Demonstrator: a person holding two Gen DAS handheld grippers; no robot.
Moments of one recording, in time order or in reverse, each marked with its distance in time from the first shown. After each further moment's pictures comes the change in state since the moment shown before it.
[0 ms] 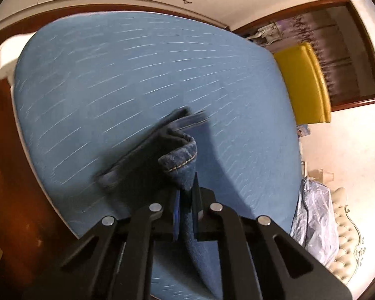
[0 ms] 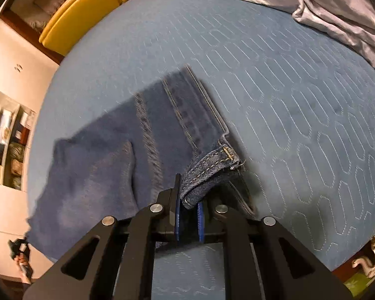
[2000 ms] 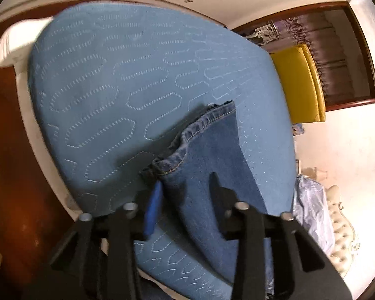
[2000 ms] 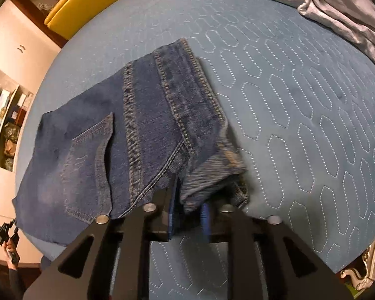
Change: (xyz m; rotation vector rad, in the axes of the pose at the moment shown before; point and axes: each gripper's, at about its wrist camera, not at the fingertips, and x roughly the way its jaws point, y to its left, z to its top) left arm -0.016 0.053 -0.008 0.015 -0.018 -0.053; right arm 0.023 -0.028 -0.045 -0.121 -0.005 -0.020
